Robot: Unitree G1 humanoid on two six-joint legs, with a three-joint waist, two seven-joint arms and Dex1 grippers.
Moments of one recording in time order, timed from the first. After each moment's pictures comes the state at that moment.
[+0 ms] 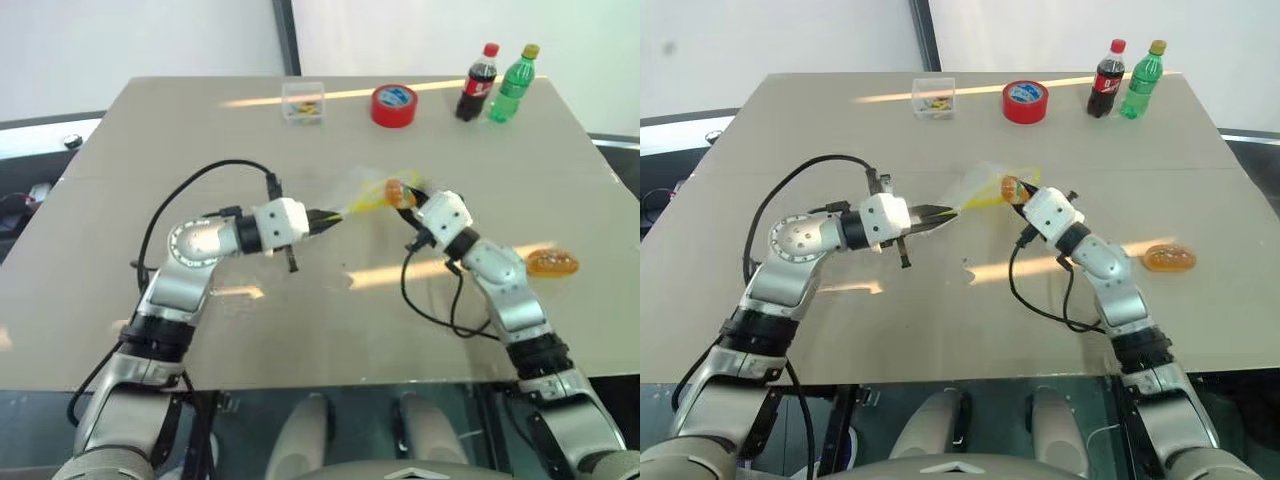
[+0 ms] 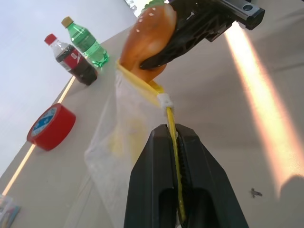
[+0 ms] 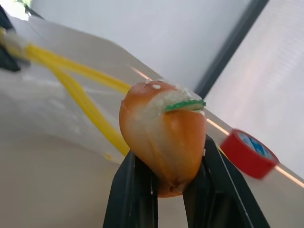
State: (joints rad) left arm -0.58 0.62 -0.15 0.16 -0.12 -0.26 -1.02; right arm -0.40 -0.33 0.15 0.09 -0.03 -0.20 0.46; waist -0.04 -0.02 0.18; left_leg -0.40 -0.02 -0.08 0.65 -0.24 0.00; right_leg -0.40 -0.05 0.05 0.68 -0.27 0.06
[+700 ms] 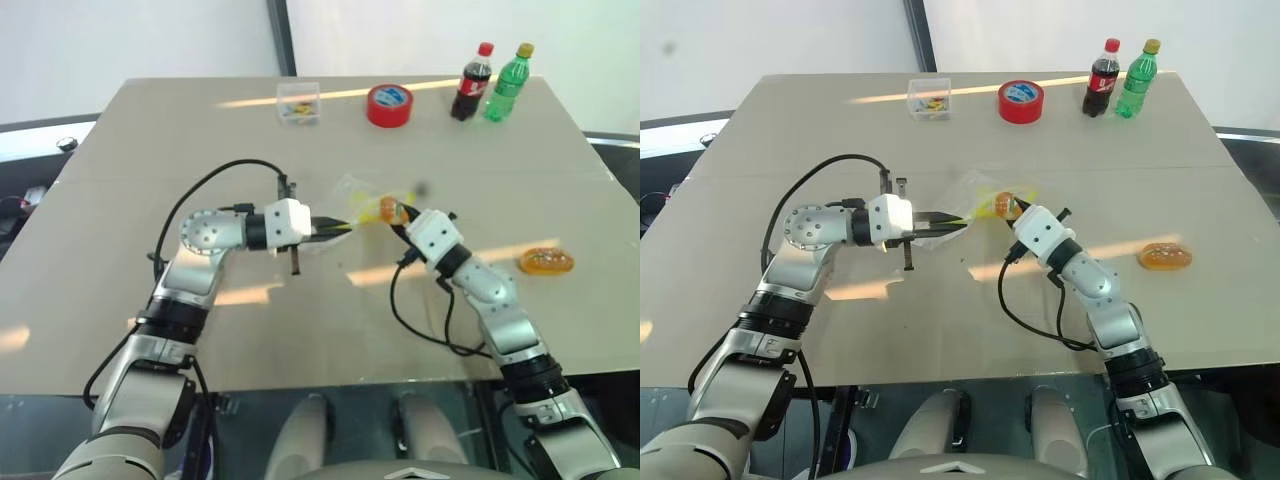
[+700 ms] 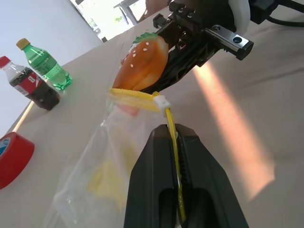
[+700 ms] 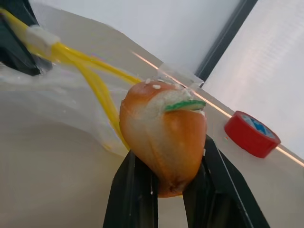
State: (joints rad) left arm -0.62 0.57 -0.16 0.28 -0.19 -0.33 -1.19; right arm -0.36 -0.25 0.21 0.03 -0.08 -0.14 0.45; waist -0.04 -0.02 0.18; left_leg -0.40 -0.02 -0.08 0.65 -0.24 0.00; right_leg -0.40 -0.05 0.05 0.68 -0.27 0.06
